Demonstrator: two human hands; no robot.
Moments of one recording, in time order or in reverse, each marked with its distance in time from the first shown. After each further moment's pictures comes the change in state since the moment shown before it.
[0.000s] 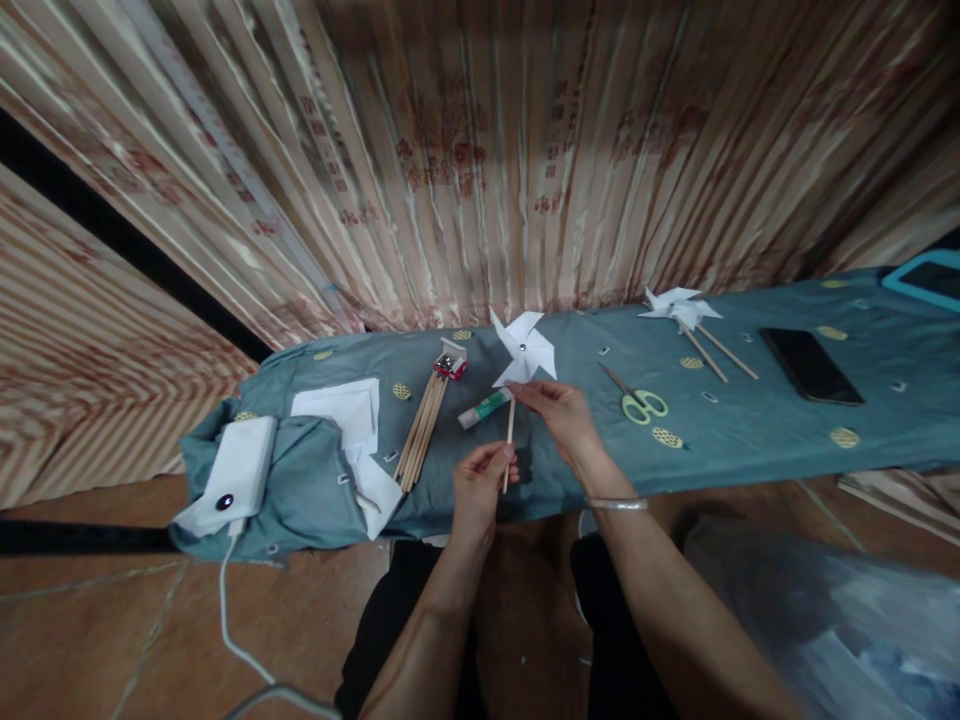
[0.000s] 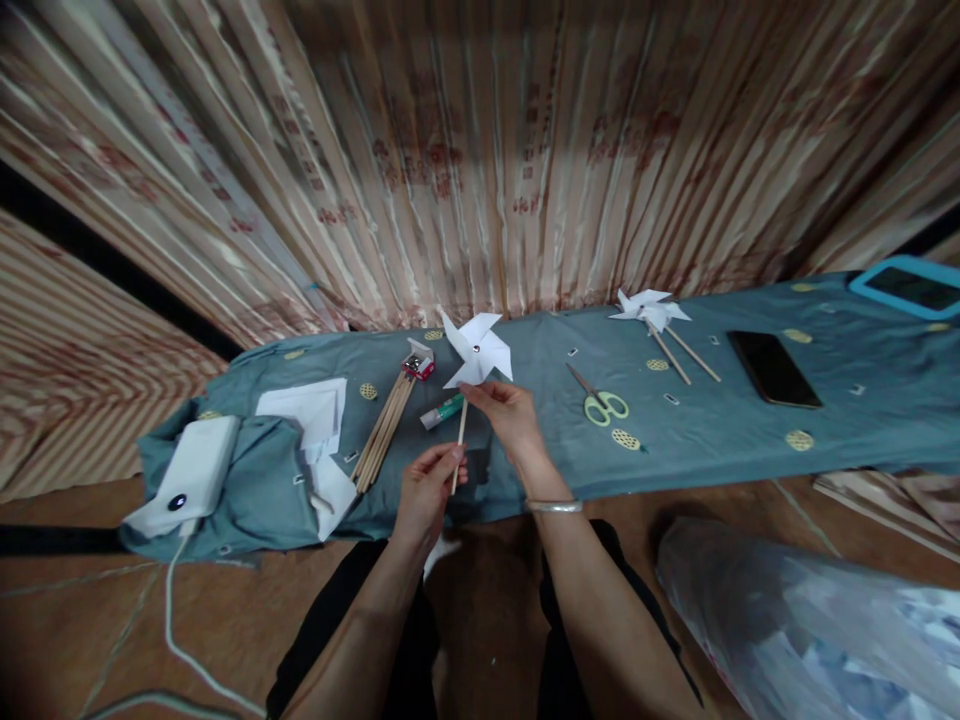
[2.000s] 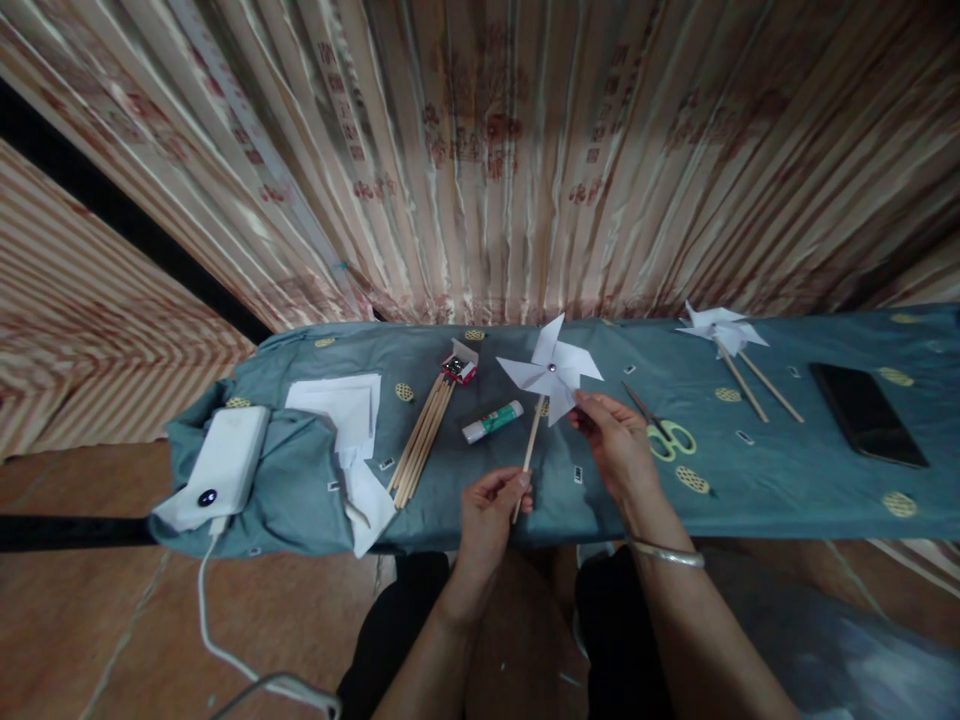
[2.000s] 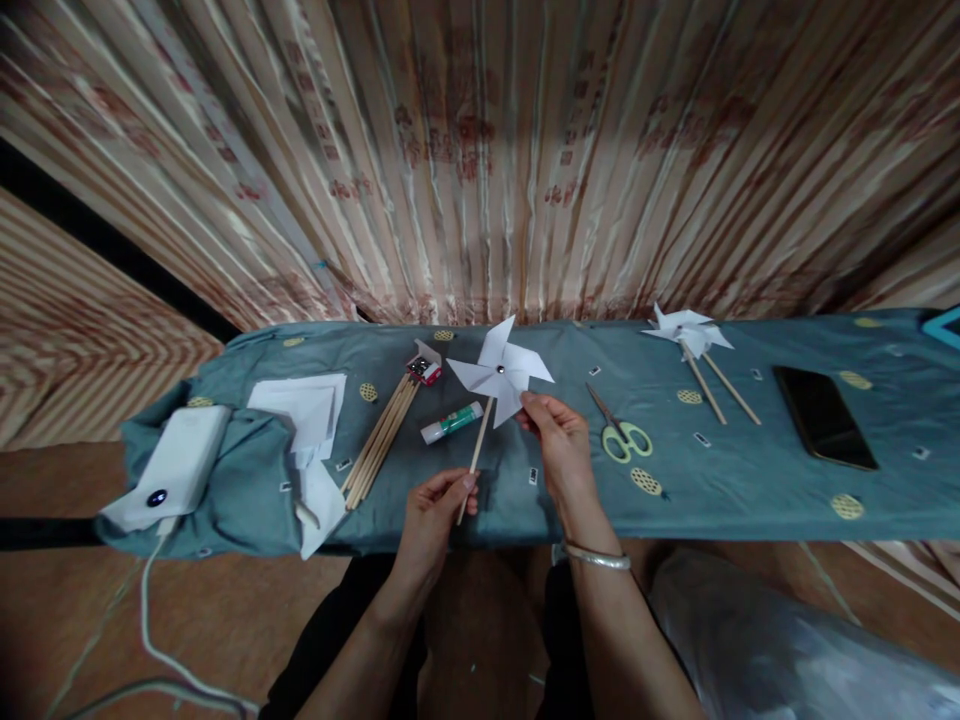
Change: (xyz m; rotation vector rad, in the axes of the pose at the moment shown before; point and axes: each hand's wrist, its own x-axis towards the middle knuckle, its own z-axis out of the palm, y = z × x) left_hand 0.003 -0.007 0.008 0.055 0.045 -0.053; right_hand 0.015 -0.007 -0.035 -0.017 0.175 0.025
